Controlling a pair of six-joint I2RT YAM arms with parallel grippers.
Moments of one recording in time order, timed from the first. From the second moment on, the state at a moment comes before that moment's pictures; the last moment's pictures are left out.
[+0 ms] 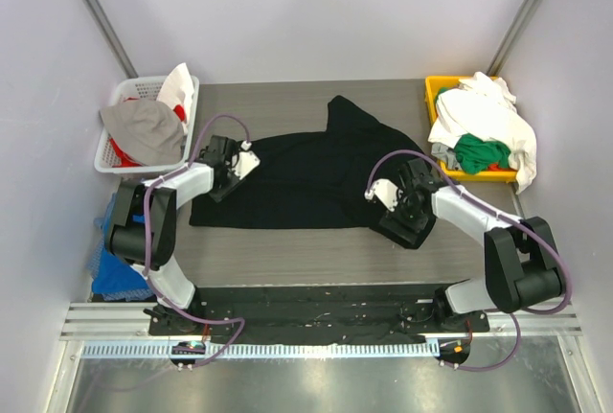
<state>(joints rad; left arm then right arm) -0.22 1.71 0.97 -0.37 -0.20 0.66 0.28 1.40 0.74 -0.63 -0.05 -0.76</state>
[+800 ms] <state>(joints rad) -0.23 1.71 0.96 -0.36 -0.22 0.65 0.28 1.34 0.73 -0.26 0.03 -0.75</state>
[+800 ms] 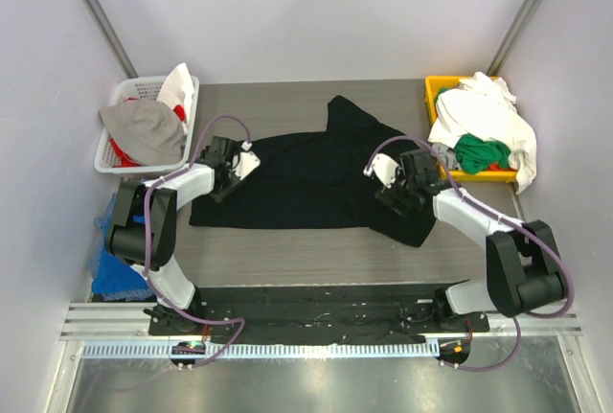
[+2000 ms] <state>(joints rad) -0.27 1.57 0.81 -0.36 -0.22 0.63 0.28 1.31 0.65 -0.48 -0.07 -0.86</state>
